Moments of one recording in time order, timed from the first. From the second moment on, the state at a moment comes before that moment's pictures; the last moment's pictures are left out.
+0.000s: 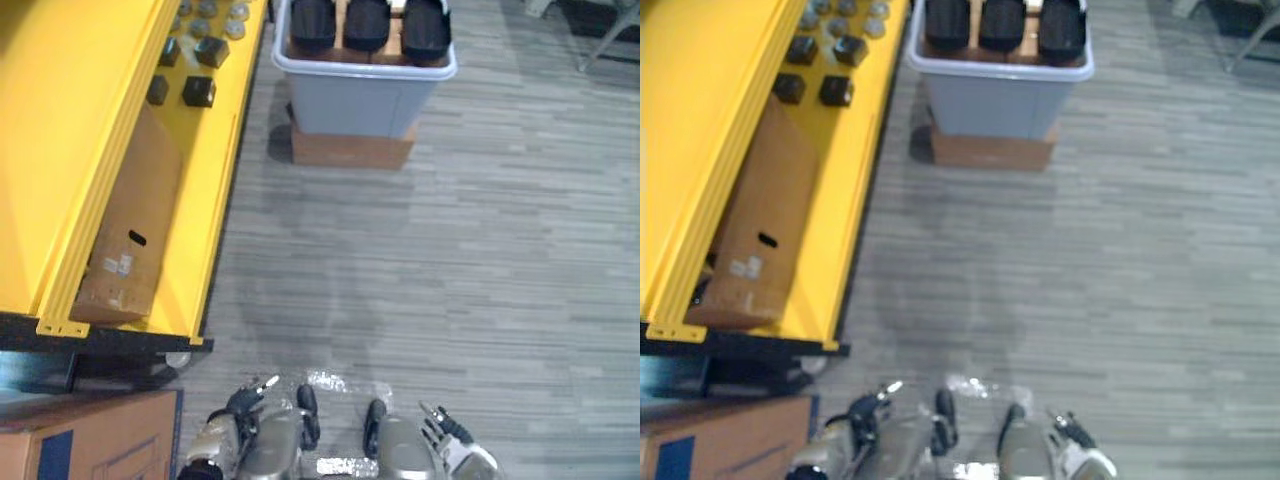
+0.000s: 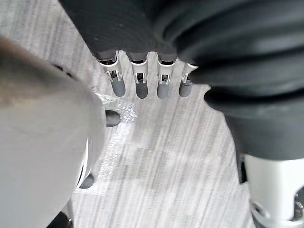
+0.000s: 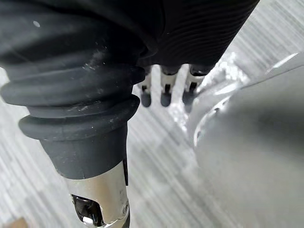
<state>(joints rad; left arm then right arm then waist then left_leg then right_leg) -0.08 0.09 0.08 0.88 -0.23 0.14 -0.11 0.04 -0.04 -0.41 0.91 0.42 0.13 0.18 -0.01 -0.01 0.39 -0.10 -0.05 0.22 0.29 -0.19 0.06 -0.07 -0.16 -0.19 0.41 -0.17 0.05</state>
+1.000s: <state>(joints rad) -0.03 0.10 0.07 0.95 -0.14 0.07 -0.03 0.25 0.03 -0.48 1.04 0.56 0.22 0.15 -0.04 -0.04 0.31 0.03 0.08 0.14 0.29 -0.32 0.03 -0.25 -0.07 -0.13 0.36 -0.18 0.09</state>
